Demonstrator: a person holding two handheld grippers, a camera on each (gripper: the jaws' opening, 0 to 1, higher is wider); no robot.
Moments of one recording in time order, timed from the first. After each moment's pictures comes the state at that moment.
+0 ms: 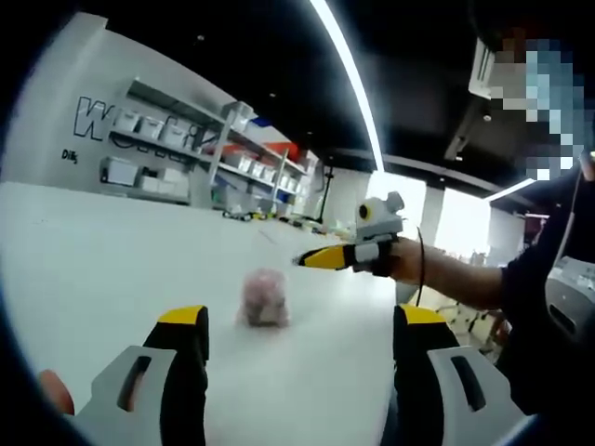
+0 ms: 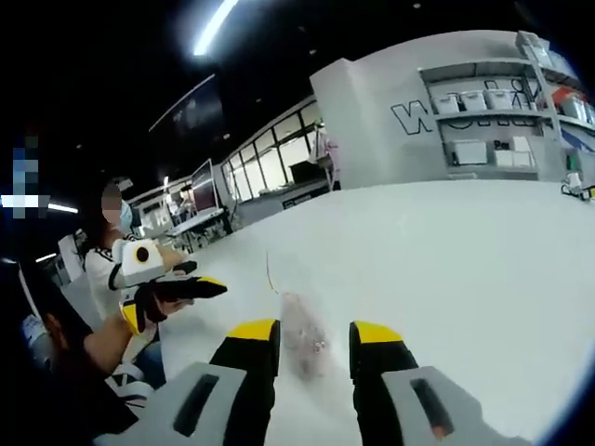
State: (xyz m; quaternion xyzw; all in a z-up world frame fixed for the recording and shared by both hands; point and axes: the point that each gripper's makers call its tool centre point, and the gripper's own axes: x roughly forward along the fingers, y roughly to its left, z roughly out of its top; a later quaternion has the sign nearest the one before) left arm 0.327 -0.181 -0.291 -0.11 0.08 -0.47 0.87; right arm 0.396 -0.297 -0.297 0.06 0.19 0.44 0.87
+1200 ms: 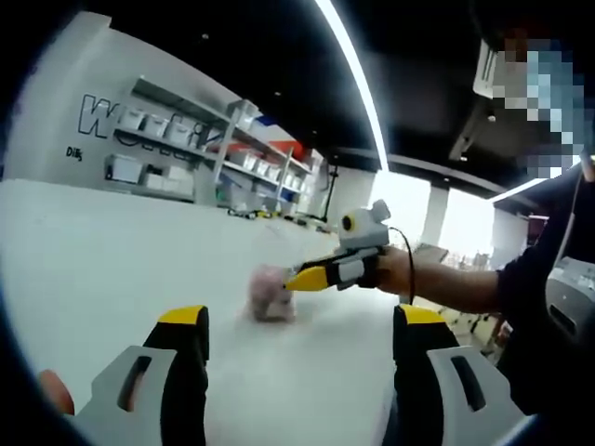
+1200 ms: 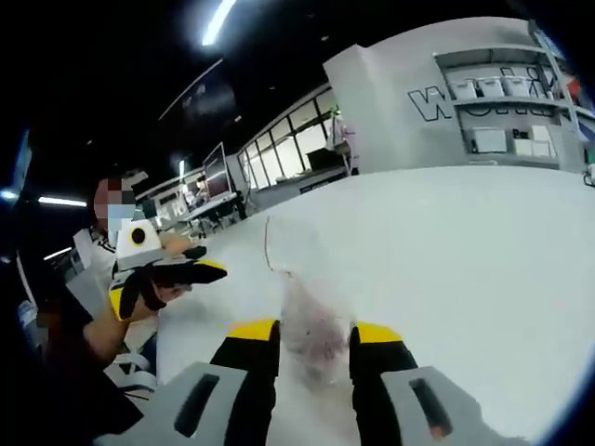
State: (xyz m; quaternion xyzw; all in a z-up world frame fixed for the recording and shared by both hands) left arm 0.327 -0.174 -0.295 -0.11 0.09 -0.46 0.88; right arm 0.403 -0.257 -0.330 0.05 0.22 0.49 0.84
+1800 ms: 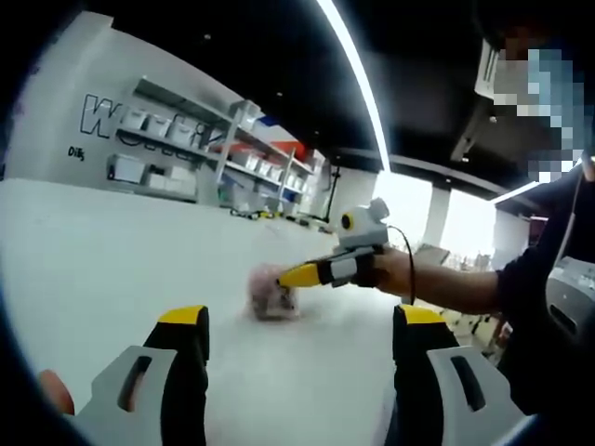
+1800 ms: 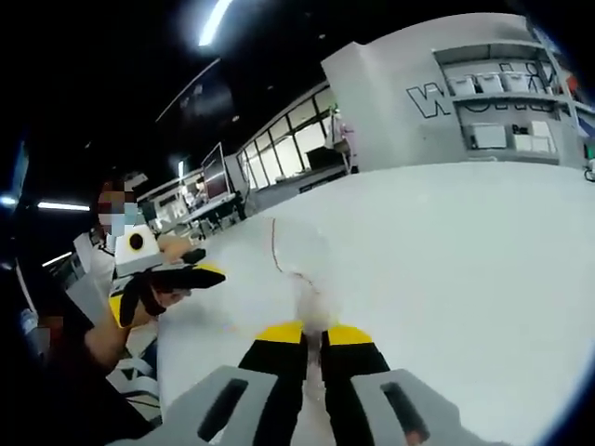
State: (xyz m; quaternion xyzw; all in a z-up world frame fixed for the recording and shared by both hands) left arm 0.328 -0.169 -0.296 -0.11 0.09 -0.46 0.88; right arm 0.408 -0.255 -0.327 0.06 0.22 0.48 0.85
